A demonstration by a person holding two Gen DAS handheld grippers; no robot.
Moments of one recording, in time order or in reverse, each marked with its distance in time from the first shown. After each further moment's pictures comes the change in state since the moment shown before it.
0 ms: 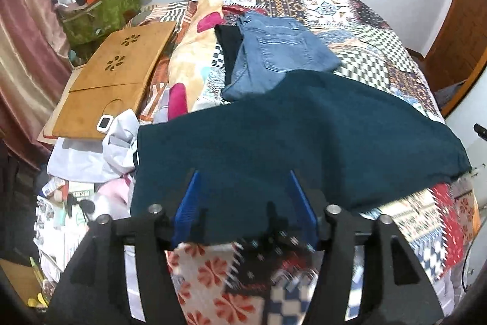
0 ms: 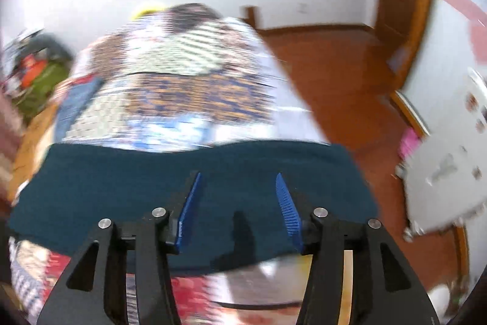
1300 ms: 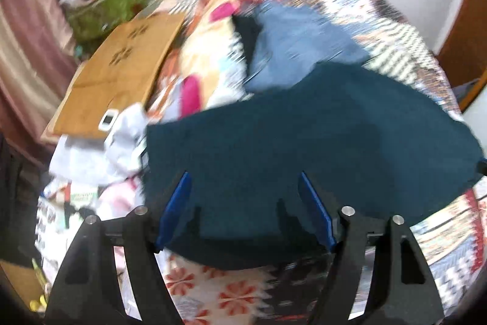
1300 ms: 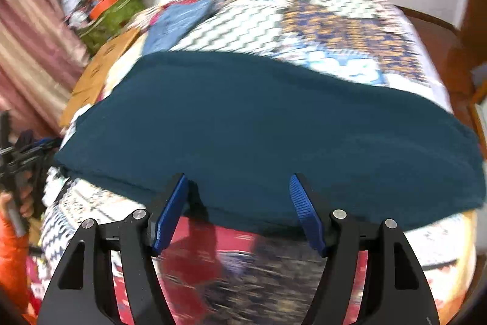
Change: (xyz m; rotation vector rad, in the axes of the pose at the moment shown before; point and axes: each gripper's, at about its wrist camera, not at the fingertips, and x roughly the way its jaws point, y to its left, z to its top) left arm 0.035 0.015 0.003 0.009 -0.001 0.024; right arm 0.041 0.112 -0.055 -0.116 0.189 0.183
